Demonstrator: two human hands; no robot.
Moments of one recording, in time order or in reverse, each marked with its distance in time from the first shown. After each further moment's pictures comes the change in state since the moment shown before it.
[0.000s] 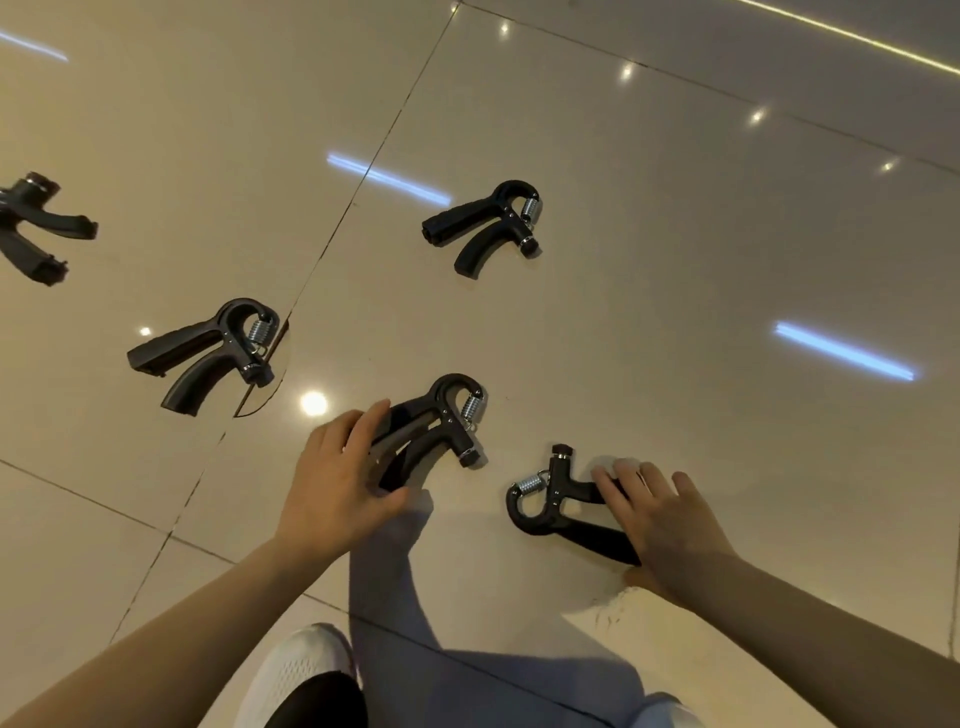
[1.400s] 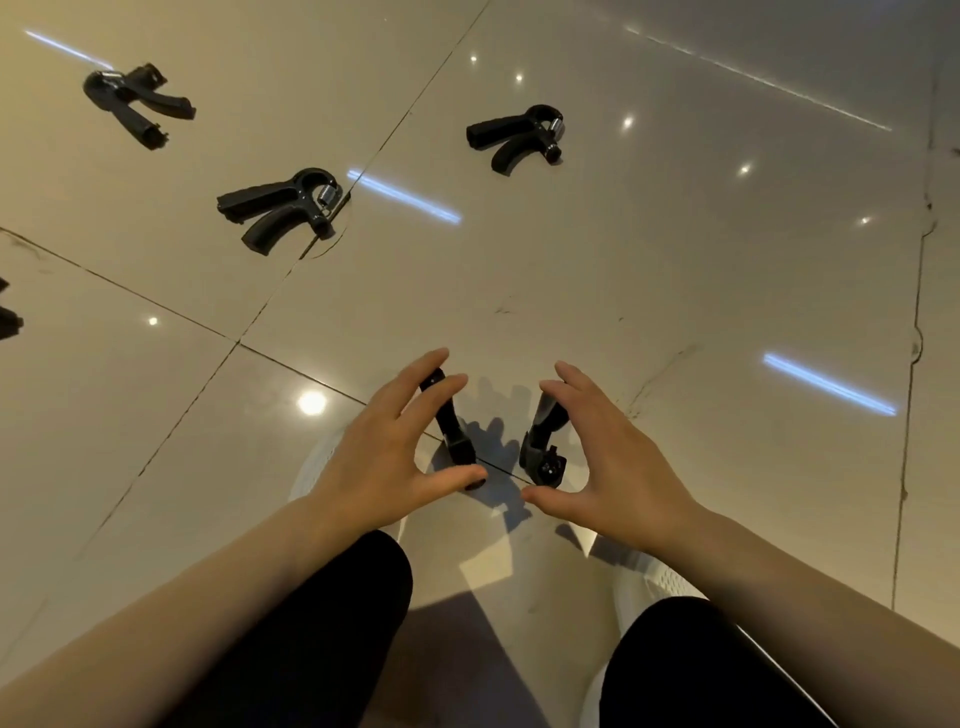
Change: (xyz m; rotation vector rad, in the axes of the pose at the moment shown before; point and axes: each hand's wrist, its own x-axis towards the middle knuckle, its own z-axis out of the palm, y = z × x) left_hand -0.186 0.022 0.022 -0.177 0.175 0.358; right_hand -0.132 -0.136 0.017 0.671 0.420 -0.135
